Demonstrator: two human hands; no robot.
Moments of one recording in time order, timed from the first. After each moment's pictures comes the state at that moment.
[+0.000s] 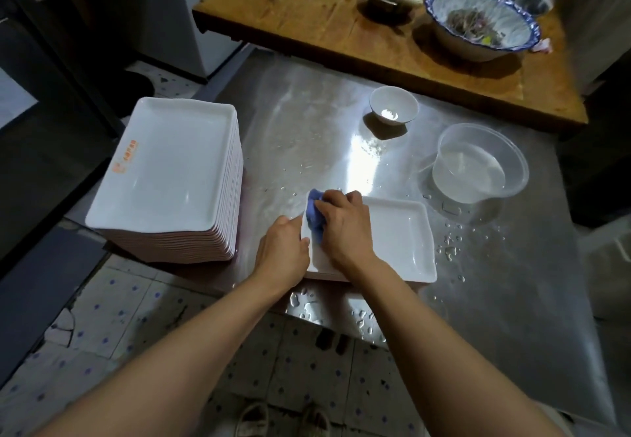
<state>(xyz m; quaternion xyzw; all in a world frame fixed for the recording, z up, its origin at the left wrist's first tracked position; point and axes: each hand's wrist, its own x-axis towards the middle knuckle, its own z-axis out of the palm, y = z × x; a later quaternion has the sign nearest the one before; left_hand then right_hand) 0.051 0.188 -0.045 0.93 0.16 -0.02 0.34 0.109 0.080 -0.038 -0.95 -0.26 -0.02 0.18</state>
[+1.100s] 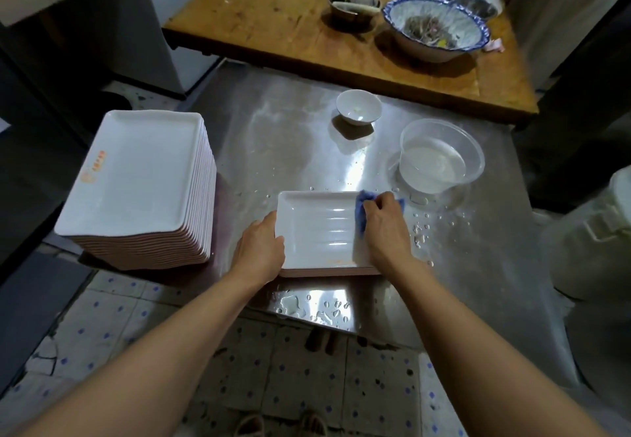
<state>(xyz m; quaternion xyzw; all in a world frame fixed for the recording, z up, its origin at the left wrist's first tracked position) 0.052 0.180 -0.044 0.92 0.15 -0.06 0.36 0.119 -0.014 -0.043 -0.98 -0.07 -0.02 0.18</state>
